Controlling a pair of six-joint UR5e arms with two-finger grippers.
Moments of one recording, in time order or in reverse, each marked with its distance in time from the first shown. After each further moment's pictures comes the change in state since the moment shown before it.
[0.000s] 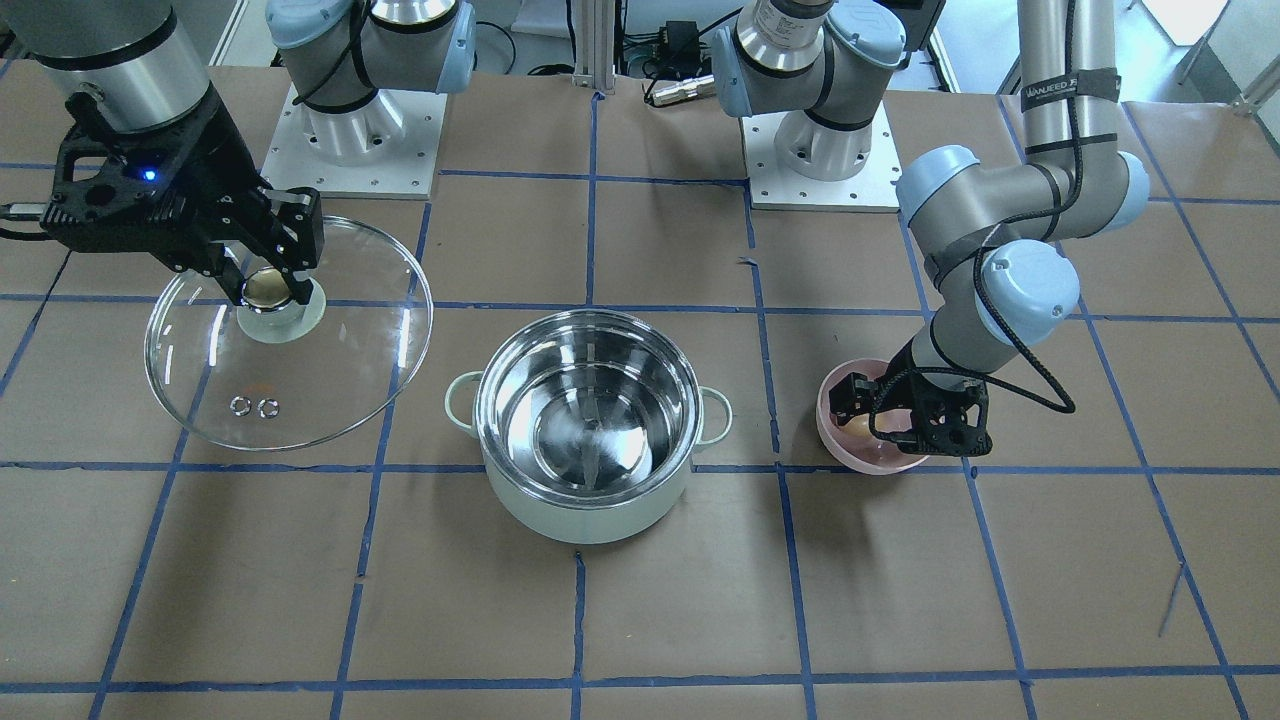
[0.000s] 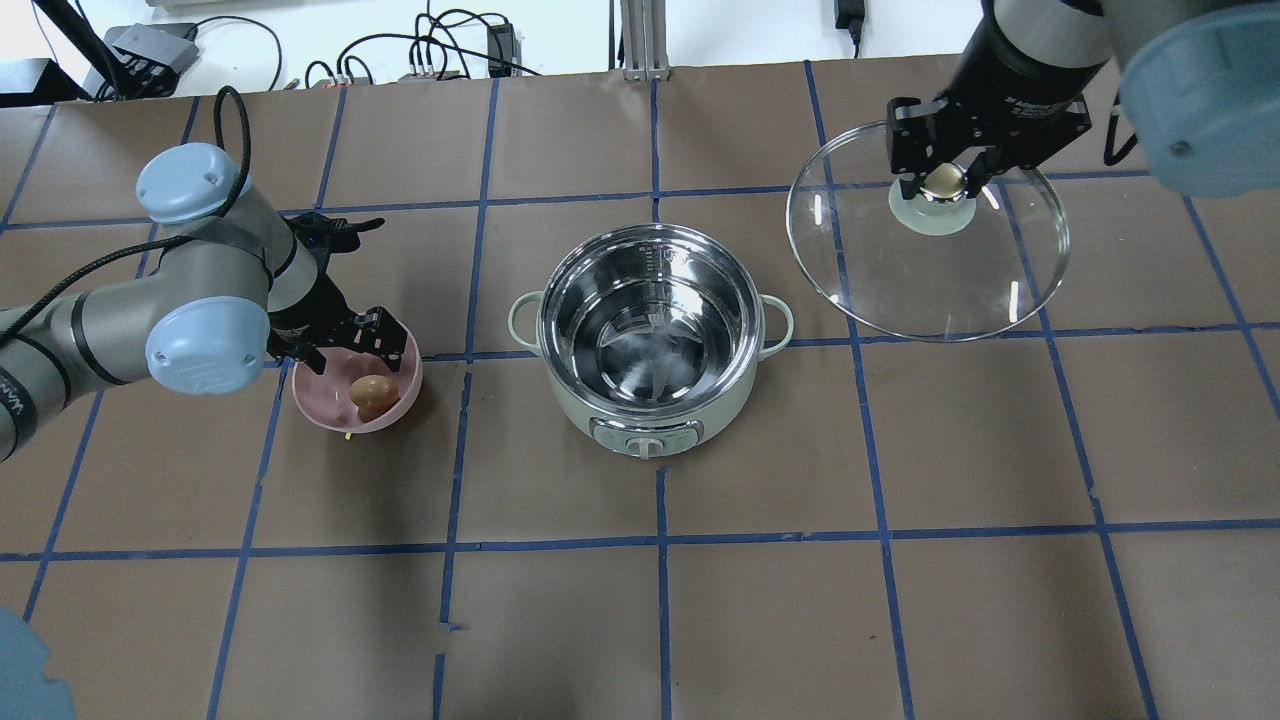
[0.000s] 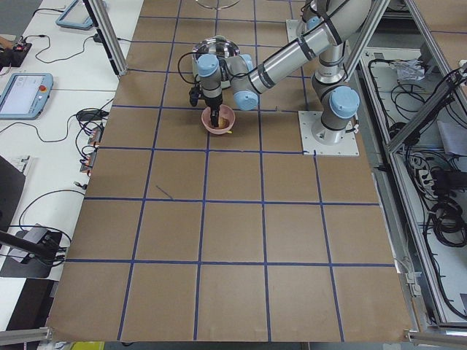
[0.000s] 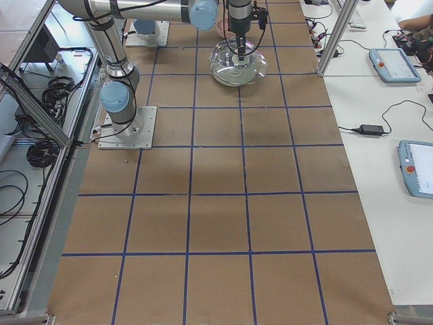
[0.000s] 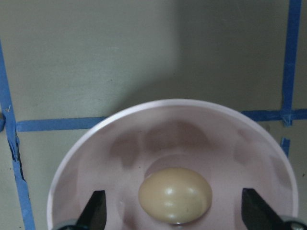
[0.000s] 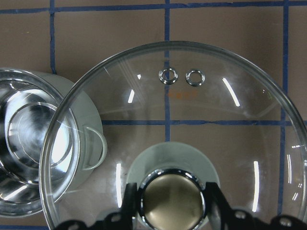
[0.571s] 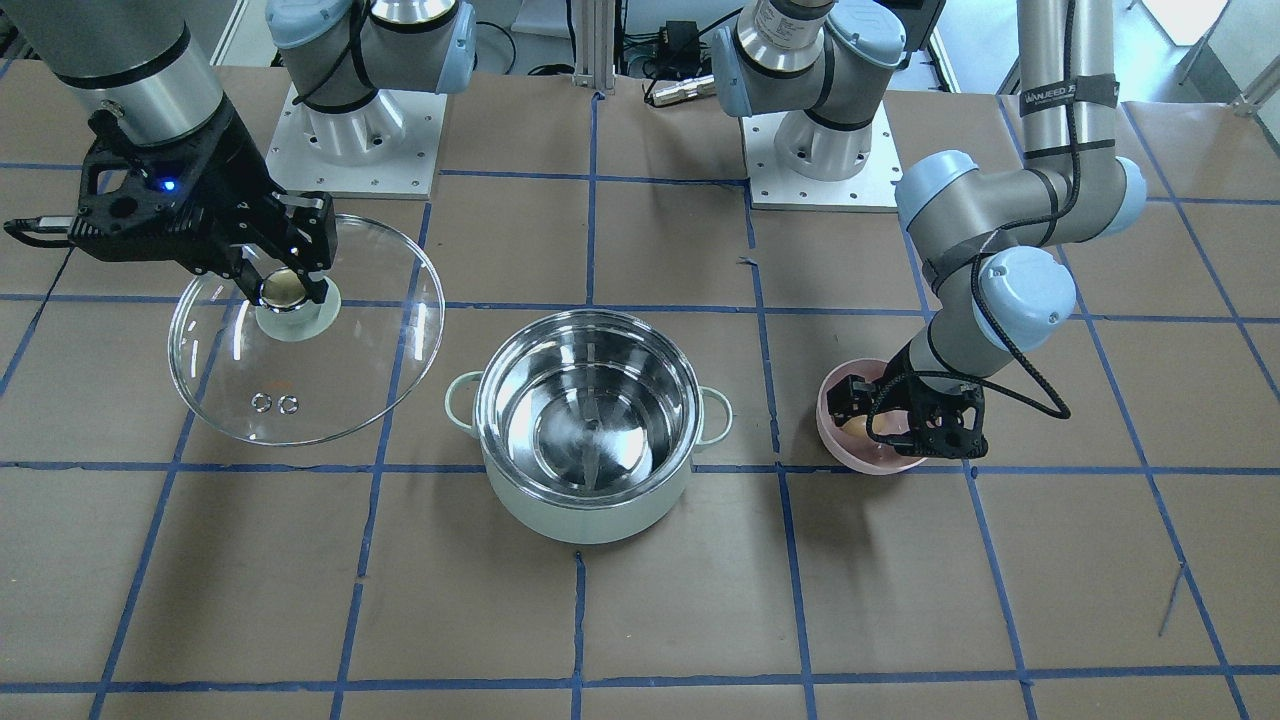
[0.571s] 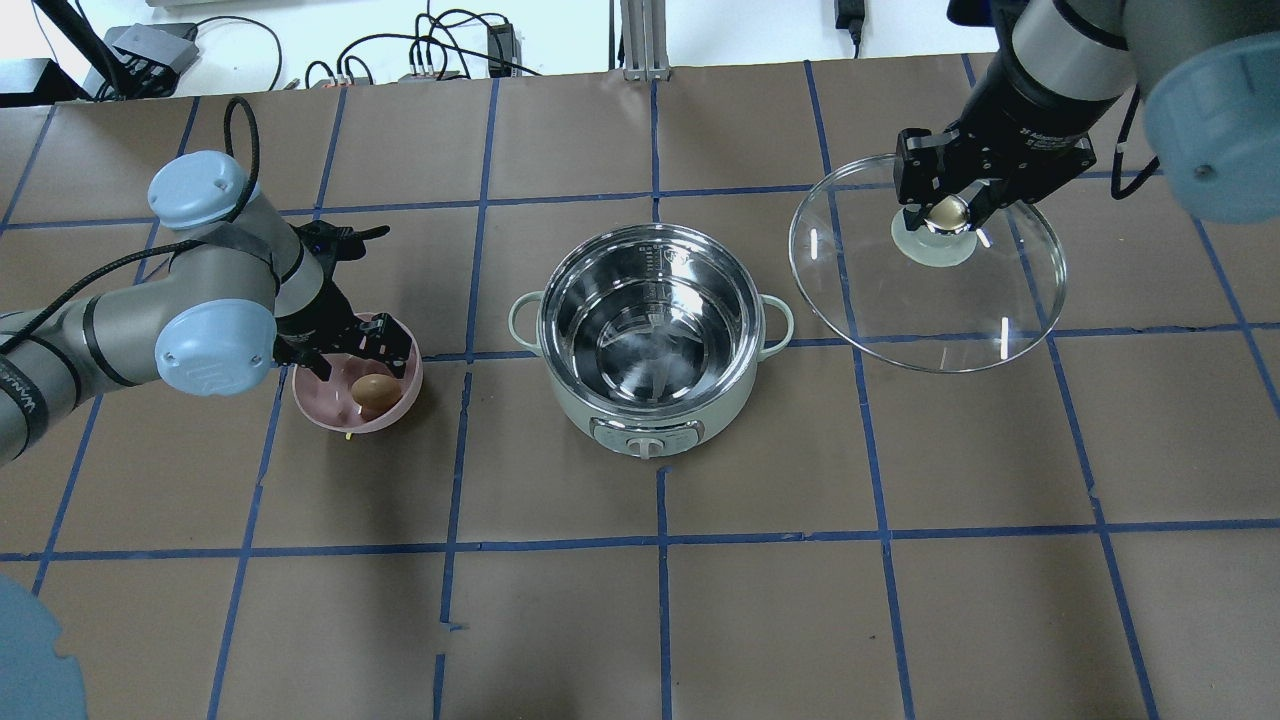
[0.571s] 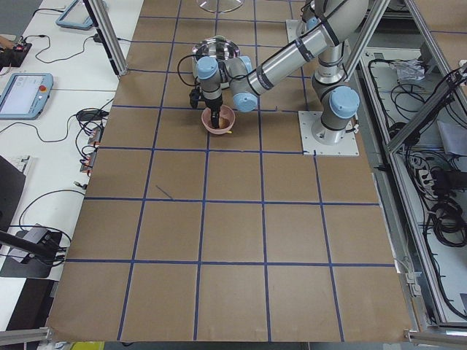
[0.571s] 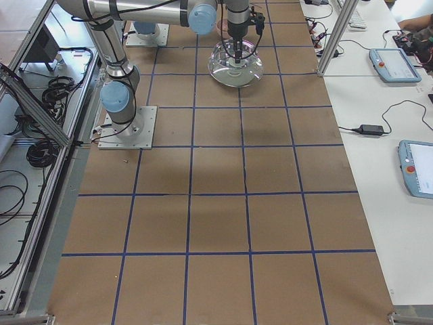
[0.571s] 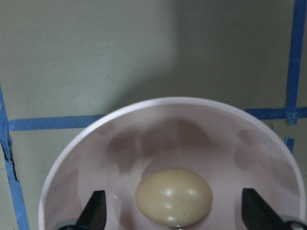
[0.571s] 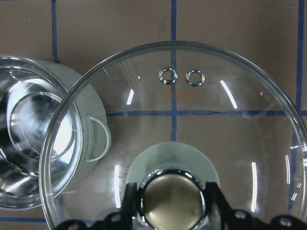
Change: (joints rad) left arm 0.000 -0.015 0.002 0.000 -0.002 0.000; right arm -0.001 -0.005 0.034 -0.005 0.015 0.002
